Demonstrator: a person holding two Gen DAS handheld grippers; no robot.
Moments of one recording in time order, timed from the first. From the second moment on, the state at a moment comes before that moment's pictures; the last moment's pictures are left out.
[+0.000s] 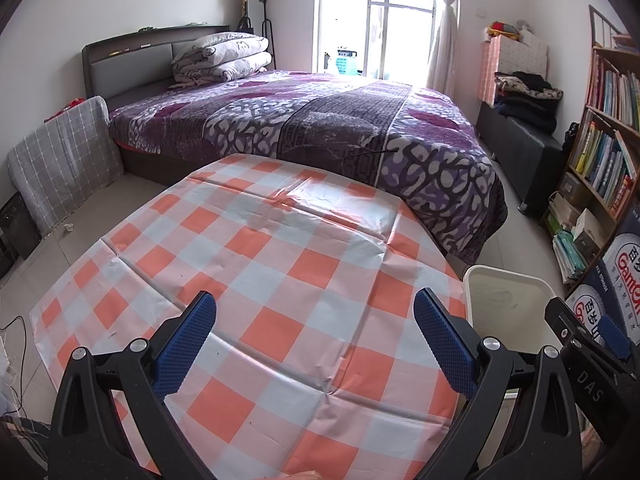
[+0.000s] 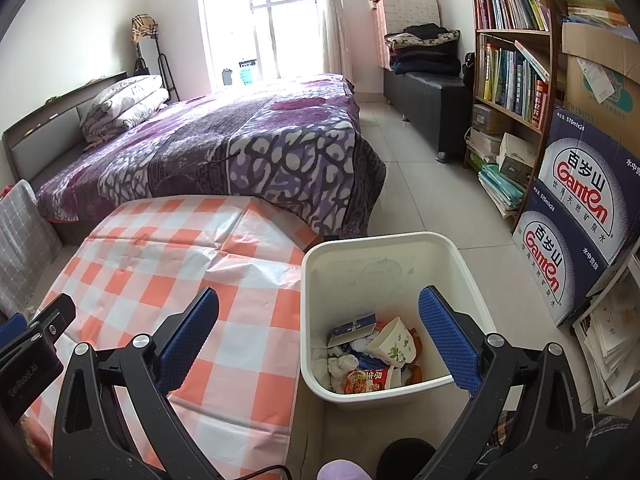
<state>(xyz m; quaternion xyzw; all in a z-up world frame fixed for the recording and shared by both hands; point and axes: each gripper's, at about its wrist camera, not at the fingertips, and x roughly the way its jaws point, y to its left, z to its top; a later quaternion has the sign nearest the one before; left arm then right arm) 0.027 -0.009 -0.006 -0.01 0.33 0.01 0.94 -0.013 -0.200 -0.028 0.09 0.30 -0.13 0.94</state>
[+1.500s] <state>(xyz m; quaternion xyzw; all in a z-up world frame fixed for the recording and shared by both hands) 0.023 -0.009 -0.013 -0.01 0.33 -0.02 0.94 -0.012 -0.203 -0.027 0.09 0.30 -0.13 0.94</state>
